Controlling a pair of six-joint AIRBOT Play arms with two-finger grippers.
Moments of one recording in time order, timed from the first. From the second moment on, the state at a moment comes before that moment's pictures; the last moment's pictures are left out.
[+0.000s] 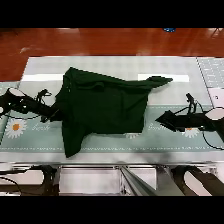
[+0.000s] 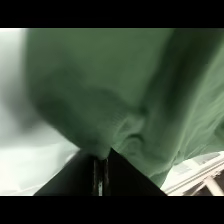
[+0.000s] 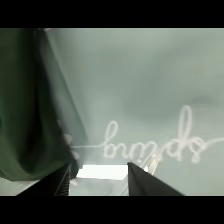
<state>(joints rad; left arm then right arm) 0.27 -1.52 0.88 0.96 -1.26 -1.33 -0.16 -0.98 0.50 -0.87 1.01 1.47</state>
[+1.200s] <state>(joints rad) 0.29 -1.37 1.61 0.49 -1.28 -1.24 0.09 -1.22 1.61 -0.99 1.21 1.48</state>
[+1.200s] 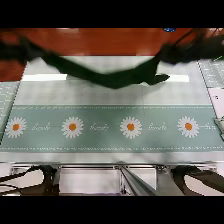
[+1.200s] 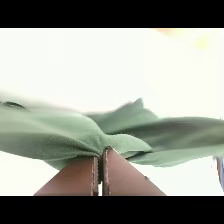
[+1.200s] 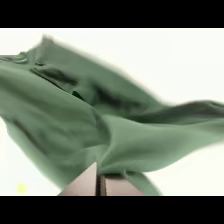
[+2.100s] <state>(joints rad) 0.10 -0.68 1.93 1.11 -1.34 -1.40 0.07 -0.74 1.89 -1.21 1.60 1.58</state>
